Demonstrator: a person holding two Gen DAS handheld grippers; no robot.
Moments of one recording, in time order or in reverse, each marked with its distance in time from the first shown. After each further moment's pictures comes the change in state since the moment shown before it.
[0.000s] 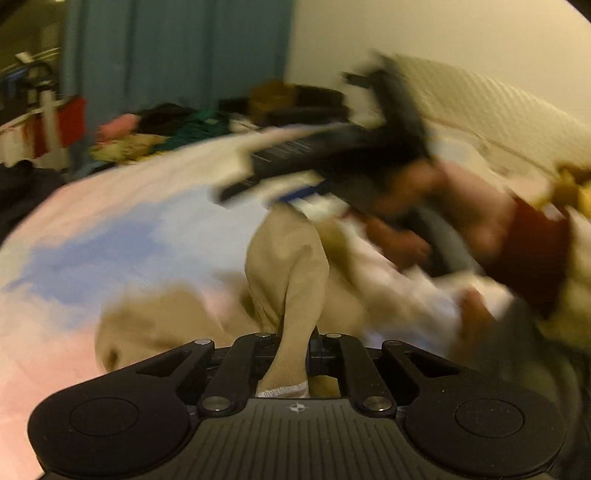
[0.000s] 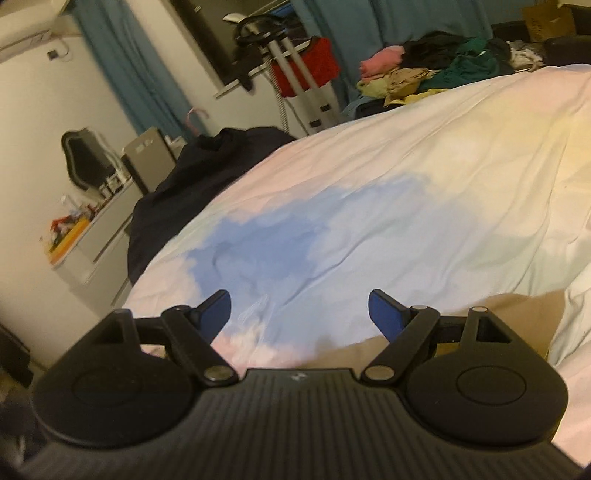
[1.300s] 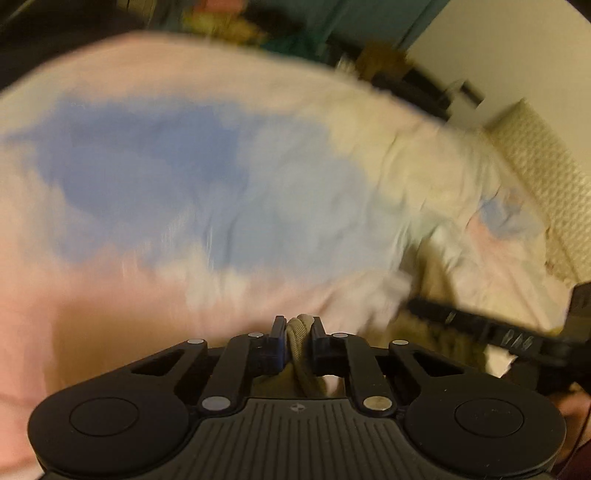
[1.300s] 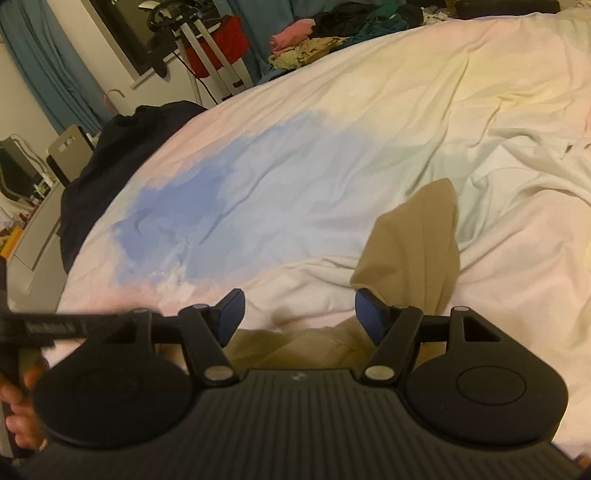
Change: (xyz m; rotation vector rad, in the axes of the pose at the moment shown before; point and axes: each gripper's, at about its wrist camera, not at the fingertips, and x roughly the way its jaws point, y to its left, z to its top) left arm 0.082 0.166 0.056 -0.521 0.058 0.002; right arm -0.020 -0.022 -0.054 0.150 0.013 -0.236
